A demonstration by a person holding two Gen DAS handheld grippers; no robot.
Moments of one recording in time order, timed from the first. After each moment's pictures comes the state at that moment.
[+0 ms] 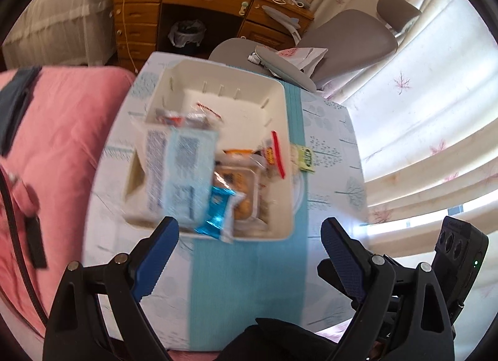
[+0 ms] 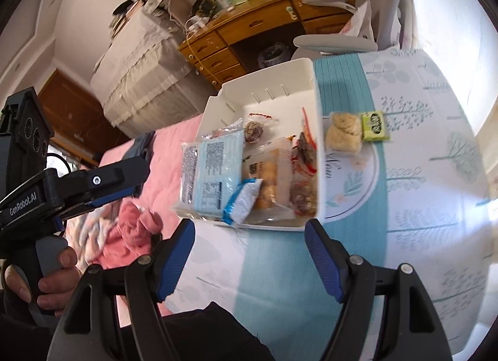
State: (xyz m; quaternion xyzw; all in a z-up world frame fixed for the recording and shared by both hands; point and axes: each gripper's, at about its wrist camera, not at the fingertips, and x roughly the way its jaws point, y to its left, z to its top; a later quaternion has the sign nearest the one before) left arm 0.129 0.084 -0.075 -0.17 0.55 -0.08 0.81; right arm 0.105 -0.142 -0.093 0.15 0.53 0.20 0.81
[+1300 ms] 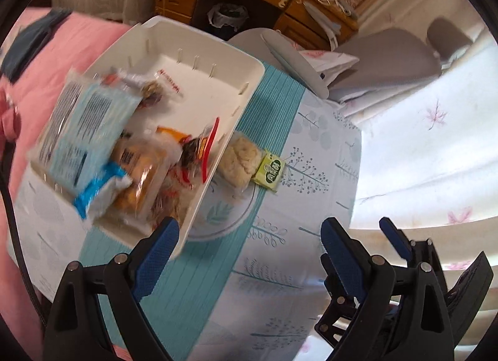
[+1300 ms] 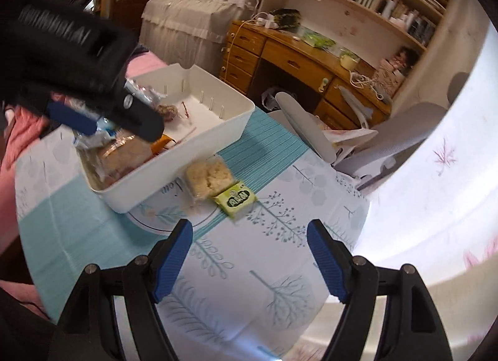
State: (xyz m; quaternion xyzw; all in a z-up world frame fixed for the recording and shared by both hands) left arm 0.200 -0.063 -0.116 -0.25 0.56 0.04 0.79; right arm 0.174 -0.243 -0.106 -0.29 0.38 0.26 0.84
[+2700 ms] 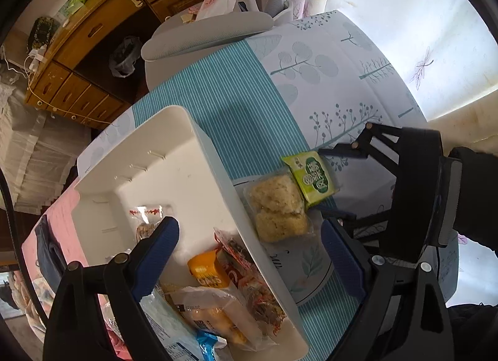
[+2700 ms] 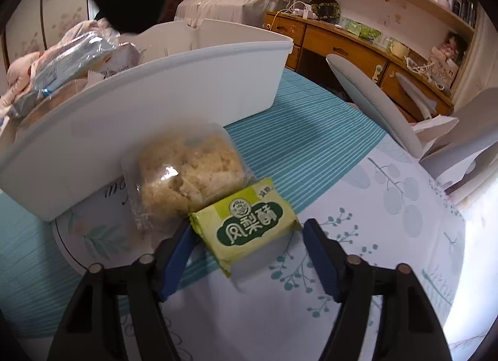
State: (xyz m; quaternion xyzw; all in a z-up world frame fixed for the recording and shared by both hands) left arm 0.340 -0.119 -0.164 0.20 0.64 -0.13 0.73; right arm 0.272 -0.215 -0.259 -0.23 0.39 0.37 0.81
